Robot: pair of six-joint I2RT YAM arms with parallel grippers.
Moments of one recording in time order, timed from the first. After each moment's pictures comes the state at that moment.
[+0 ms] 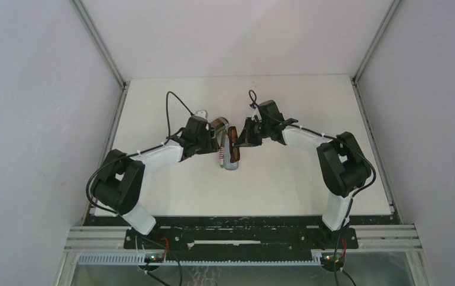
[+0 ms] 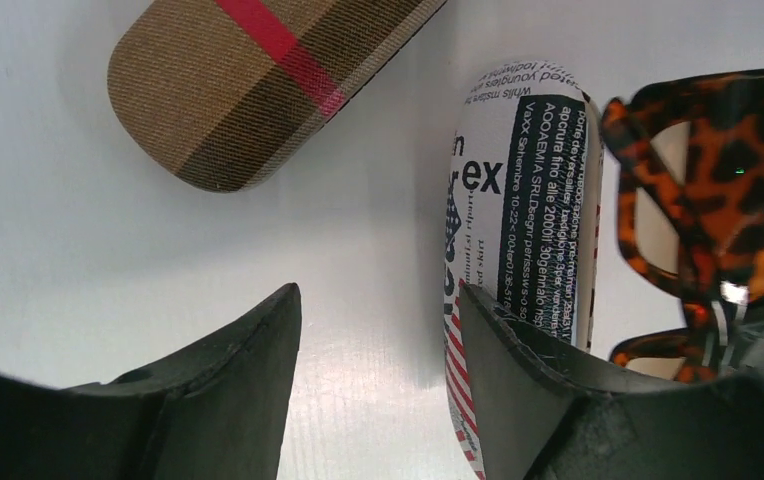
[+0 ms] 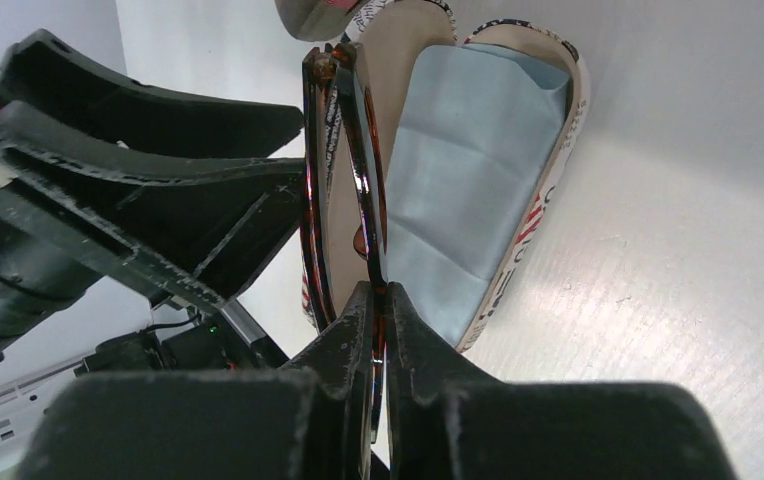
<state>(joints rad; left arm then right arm) -0.51 1.62 0.91 -0.12 -0.07 -0.54 0.49 1.81 1.18 -0.17 -0.51 0.68</state>
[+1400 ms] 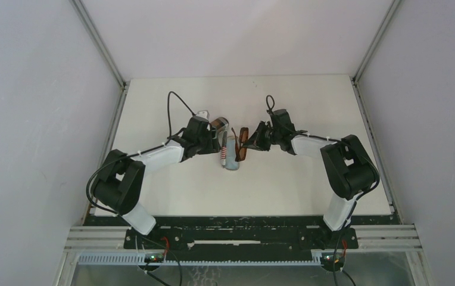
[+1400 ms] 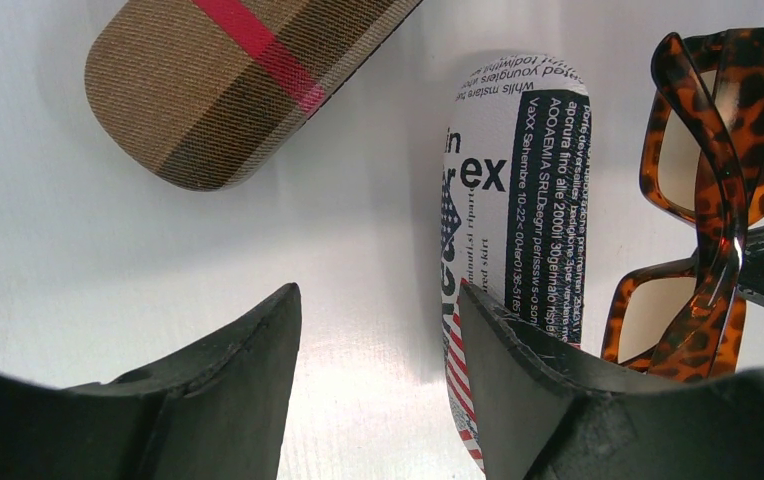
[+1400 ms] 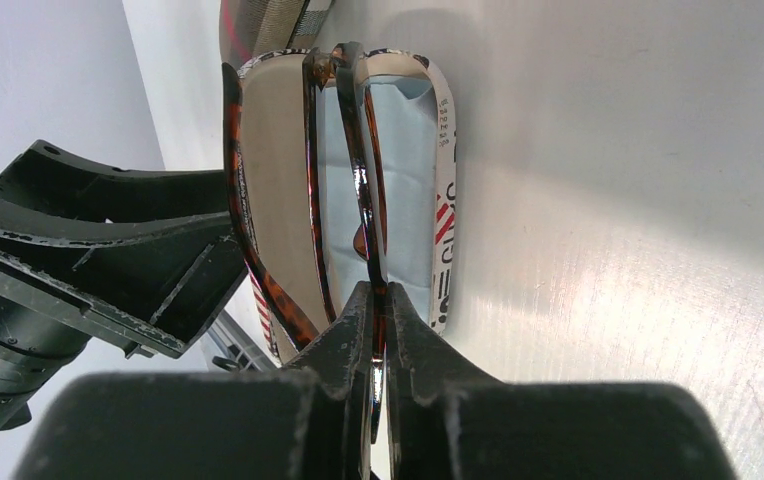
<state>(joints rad) -0.52 1.62 0.92 -0.12 -0.07 -0.53 0.42 1.78 0.96 0.08 -0.47 0.89</state>
